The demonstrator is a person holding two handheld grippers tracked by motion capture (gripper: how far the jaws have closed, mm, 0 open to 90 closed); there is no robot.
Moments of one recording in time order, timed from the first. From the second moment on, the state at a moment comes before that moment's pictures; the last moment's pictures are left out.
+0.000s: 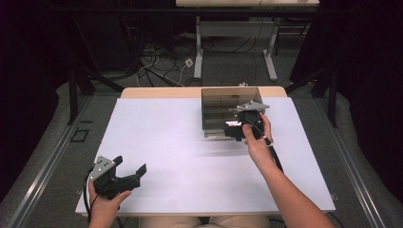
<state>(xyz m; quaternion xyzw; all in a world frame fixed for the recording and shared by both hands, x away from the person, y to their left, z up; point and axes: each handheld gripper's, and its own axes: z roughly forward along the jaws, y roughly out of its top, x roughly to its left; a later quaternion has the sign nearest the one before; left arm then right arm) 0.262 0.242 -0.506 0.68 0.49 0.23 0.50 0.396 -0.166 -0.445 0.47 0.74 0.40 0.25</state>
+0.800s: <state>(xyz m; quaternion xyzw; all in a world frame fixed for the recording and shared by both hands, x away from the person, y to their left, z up) 0.261 0.239 -0.506 0.68 0.49 0.24 0.49 0.339 -0.216 -0.441 0.45 0.73 0.43 0.28</state>
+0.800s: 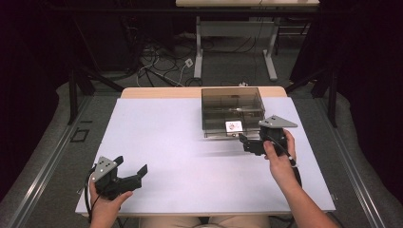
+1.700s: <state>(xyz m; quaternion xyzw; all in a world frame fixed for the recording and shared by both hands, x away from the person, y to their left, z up) 0.261 0.243 -0.505 0.67 0.50 0.24 0.49 0.294 -0.264 -0.478 0.47 0.73 0.41 0.28</state>
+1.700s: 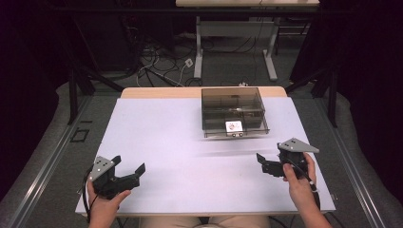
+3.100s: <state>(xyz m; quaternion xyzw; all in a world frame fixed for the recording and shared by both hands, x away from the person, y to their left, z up) 0.265 0.243 -0.507 0.68 0.50 0.24 0.49 0.299 -0.305 -0.542 0.55 0.69 0.40 0.25</state>
